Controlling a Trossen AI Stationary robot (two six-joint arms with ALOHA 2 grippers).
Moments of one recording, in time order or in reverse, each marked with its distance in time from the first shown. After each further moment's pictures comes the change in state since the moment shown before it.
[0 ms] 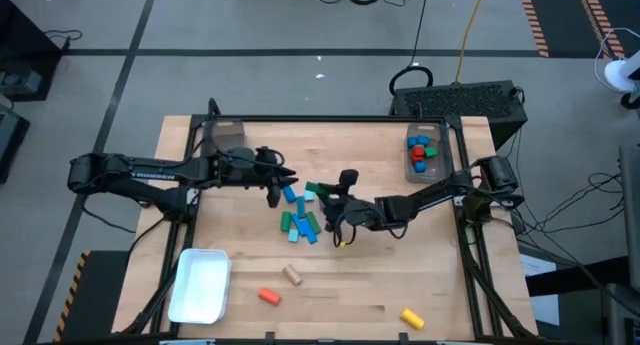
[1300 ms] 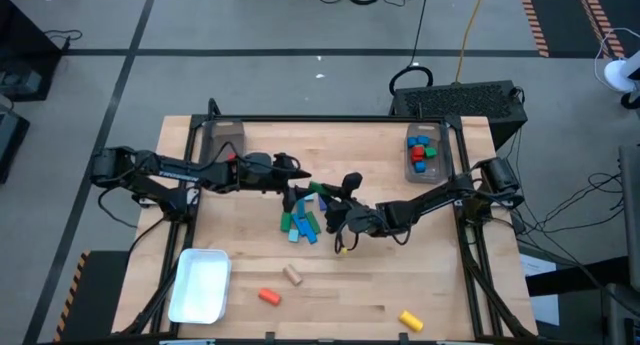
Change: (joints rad) left arm -0.007 0.229 0.000 0.284 0.064 0.036; right arm 0.050 -0.002 0.002 0.012 0.116 -0.055
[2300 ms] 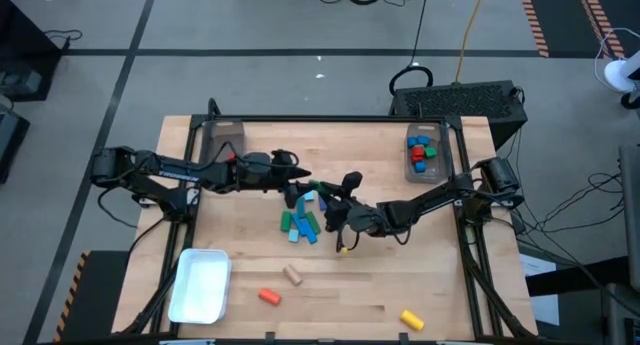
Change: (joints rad) left arm -0.001 0.000 0.000 0.026 -0.045 -0.192; right arm 0.000 0.000 0.000 0.059 0.016 -0.064
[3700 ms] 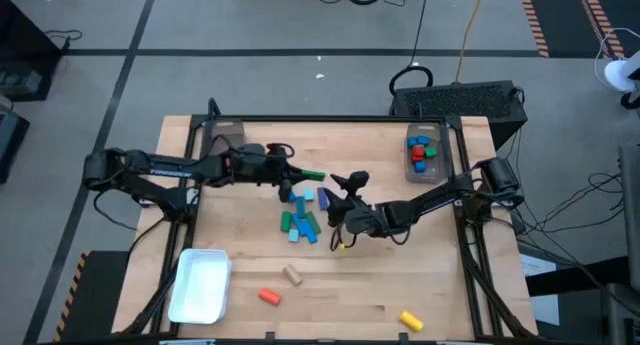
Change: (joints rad) left arm 0.074 -0.083 0.002 -0.137 0.076 0.056; right arm 0.001 0.001 -0.001 -0.147 0.122 0.130
